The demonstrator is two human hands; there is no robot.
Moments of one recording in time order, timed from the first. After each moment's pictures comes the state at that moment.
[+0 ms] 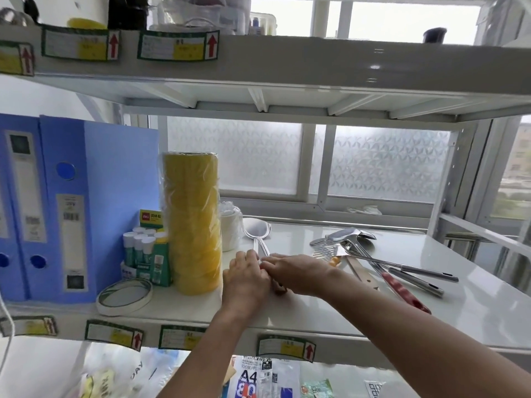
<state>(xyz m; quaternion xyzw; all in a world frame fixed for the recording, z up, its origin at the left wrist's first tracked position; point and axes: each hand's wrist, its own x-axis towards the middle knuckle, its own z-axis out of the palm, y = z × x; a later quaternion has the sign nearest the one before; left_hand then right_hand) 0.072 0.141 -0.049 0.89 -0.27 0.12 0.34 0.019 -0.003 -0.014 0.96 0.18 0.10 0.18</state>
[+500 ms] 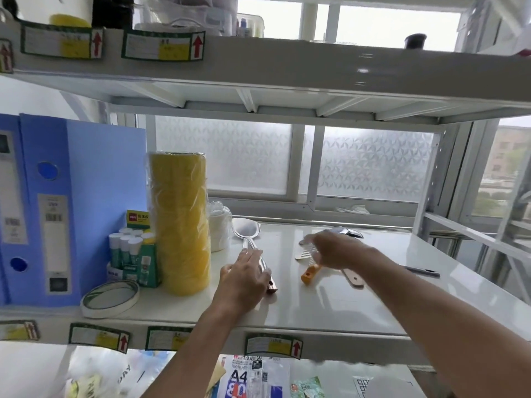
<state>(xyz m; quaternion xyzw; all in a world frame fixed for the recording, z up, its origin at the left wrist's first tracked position) 0.065 0.140 -0.045 0.86 -0.38 0.09 0.32 -0.027 -0.077 0.034 0.99 -0.13 0.07 0.05</state>
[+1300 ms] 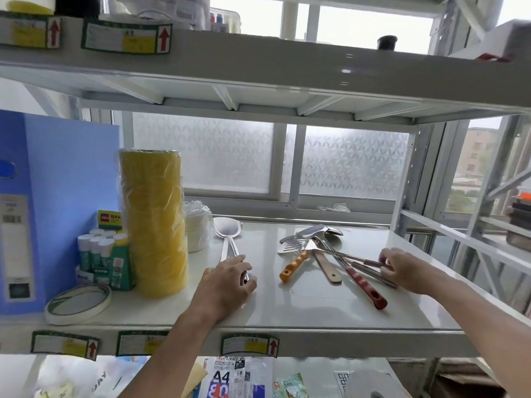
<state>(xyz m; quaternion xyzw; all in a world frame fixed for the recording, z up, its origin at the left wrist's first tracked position) 0.064 0.138 -0.052 0.87 -0.41 0.09 0.26 -0.167 -0.216 -0.005 0.95 -0.30 0.10 0.00</state>
